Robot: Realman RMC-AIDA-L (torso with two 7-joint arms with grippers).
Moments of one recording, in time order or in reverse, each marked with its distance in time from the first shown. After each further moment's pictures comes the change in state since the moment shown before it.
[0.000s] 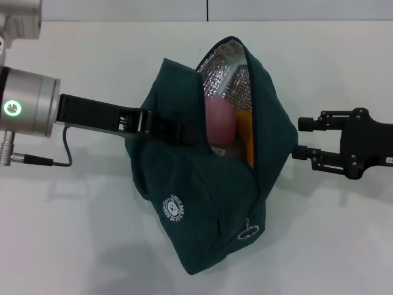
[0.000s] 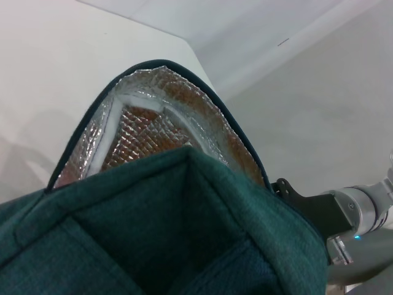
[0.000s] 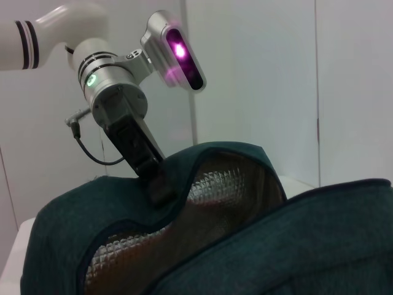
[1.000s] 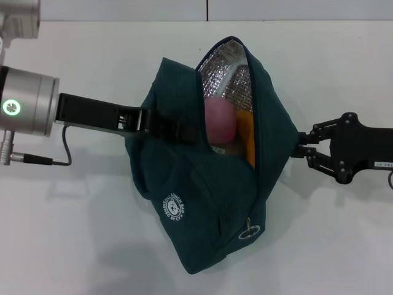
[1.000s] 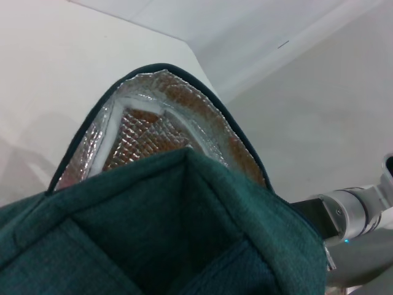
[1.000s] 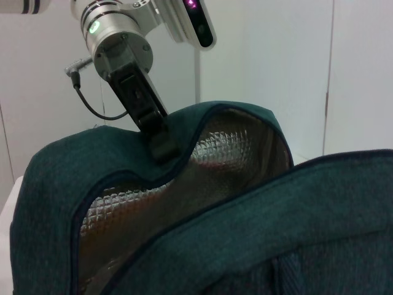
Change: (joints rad) left arm 0.000 0.000 -0.004 0.000 0.000 -0.001 0.000; right arm 0.005 0.004 -0.067 -0.017 -0.018 0.076 -0.048
